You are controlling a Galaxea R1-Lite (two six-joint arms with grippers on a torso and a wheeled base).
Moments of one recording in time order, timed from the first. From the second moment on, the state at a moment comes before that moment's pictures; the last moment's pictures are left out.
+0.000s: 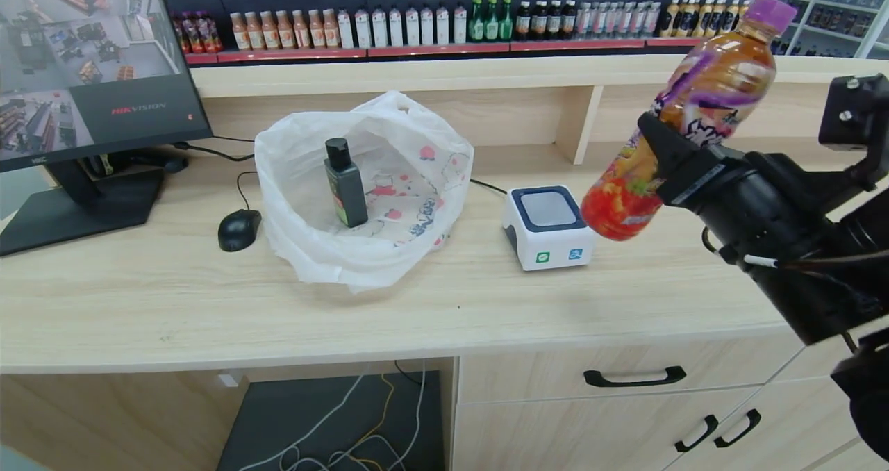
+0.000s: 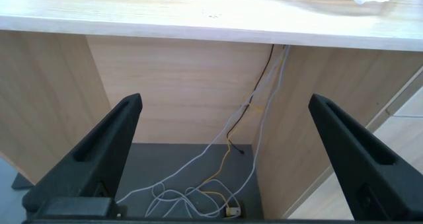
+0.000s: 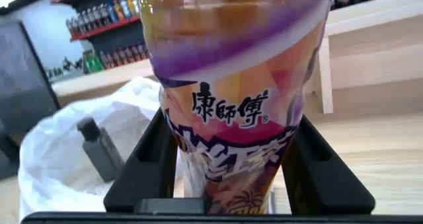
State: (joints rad) left arm 0.00 0.00 0.00 0.00 0.00 0.00; right arm 0.51 1.62 -0.65 -1.42 -0.24 0.18
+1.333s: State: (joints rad) left arm 0.00 0.00 0.00 0.00 0.00 0.00; right arm 0.55 1.84 -0.97 -1.19 -0.41 1.16
